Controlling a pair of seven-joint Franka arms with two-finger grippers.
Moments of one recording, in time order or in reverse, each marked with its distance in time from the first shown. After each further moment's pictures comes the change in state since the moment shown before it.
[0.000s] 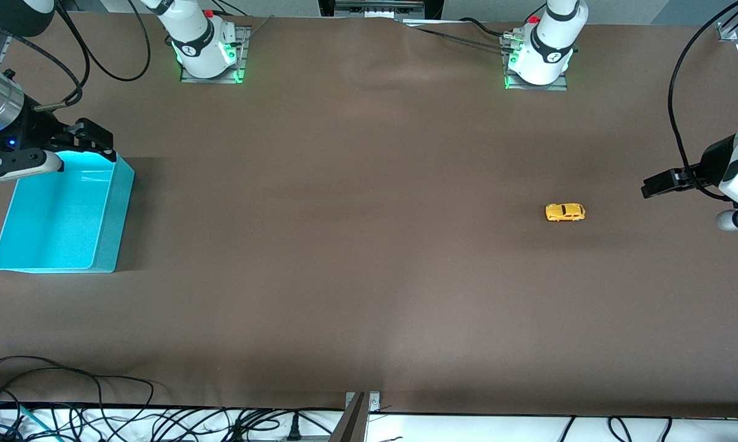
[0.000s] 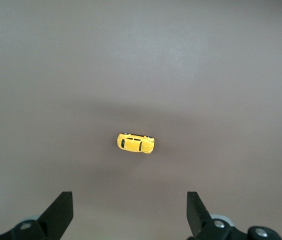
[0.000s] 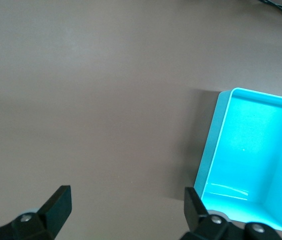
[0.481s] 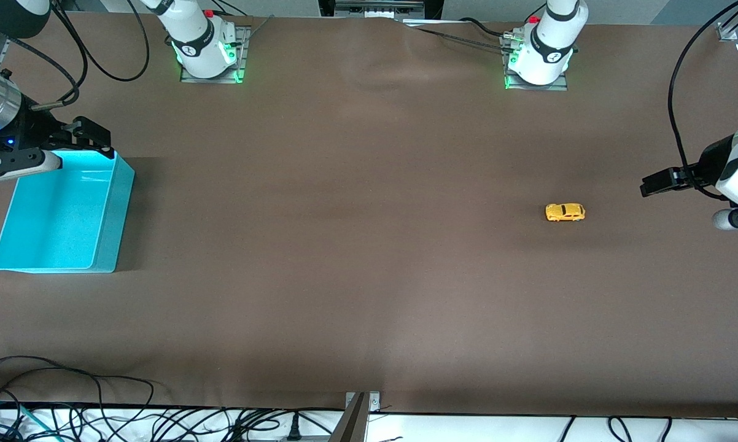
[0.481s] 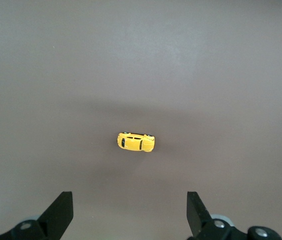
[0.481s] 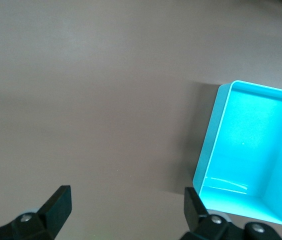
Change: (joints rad) left arm 0.000 0.000 0.000 -0.003 -0.001 -0.002 0.040; right arm 0.000 0.000 -0.011 0.000 0.000 -0.019 -0.010
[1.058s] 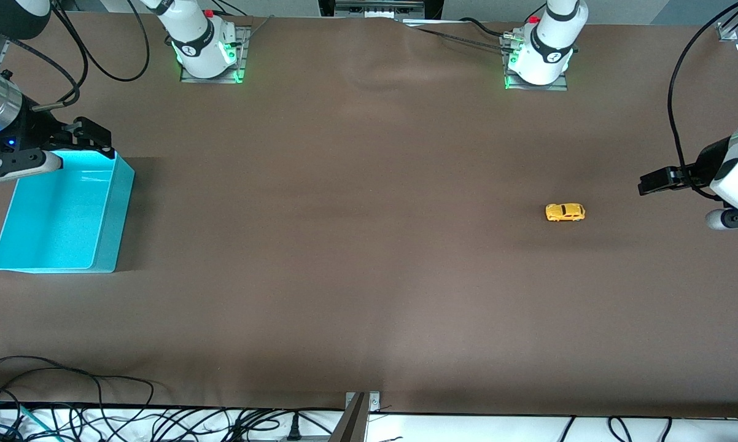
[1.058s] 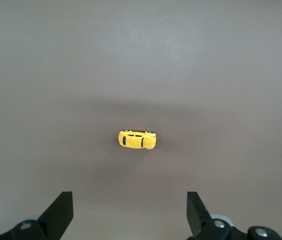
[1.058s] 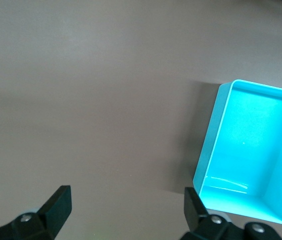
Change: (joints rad) left arm 0.002 0.000 0.002 -0.014 0.000 -0.001 0.032; right arm 0.000 0.003 0.000 0.000 0.000 -0.002 0.000
